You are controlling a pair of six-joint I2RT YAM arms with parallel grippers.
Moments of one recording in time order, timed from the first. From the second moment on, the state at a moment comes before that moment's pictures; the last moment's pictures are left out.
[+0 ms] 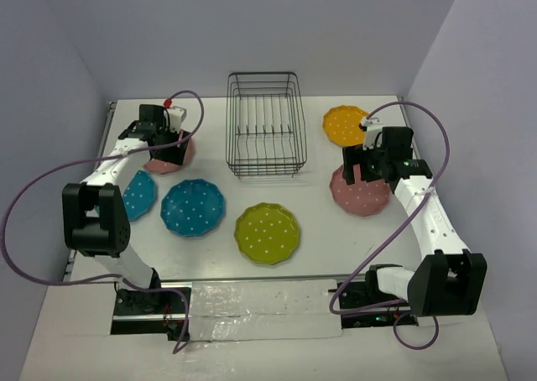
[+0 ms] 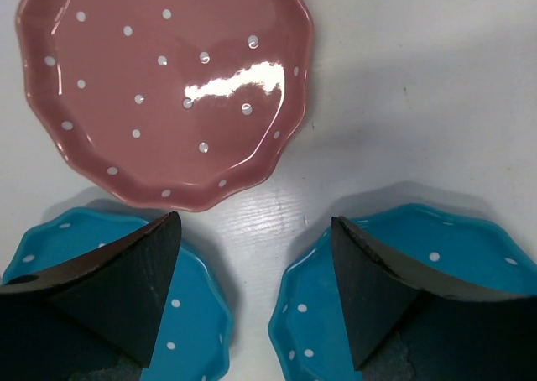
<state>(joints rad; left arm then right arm) -0.10 1.66 1.26 -0.51 0.00 0.22 -0.01 1.19 0.97 -0.61 -0.22 -0.16</state>
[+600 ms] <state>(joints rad) -0.13 1.92 1.38 -0.53 0.01 0.31 -0.01 1.24 0.97 -0.61 -0.22 -0.16</state>
